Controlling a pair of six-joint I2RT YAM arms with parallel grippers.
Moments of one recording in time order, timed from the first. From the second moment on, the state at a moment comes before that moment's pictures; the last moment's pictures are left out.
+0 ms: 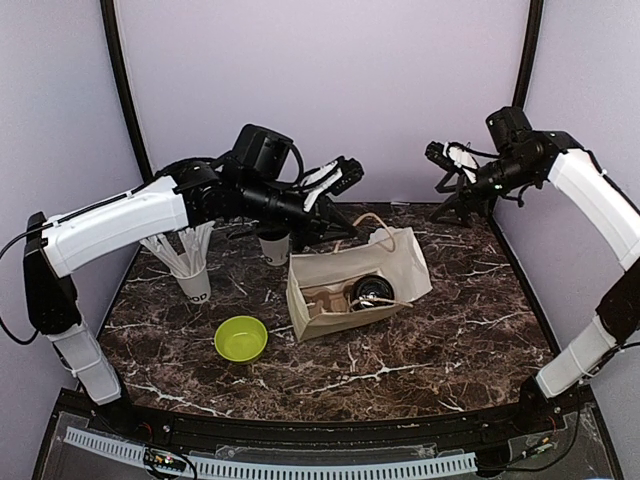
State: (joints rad) left arm -0.91 1.70 1.67 -0.51 0.47 0.31; right arm 0.28 1.49 1.66 -1.06 -0.55 -0.79
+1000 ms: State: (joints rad) left arm -0.73 1.79 1.87 -0.53 0.22 0.22; right arm 0.28 1.62 1.46 -0.80 -0.68 -0.54
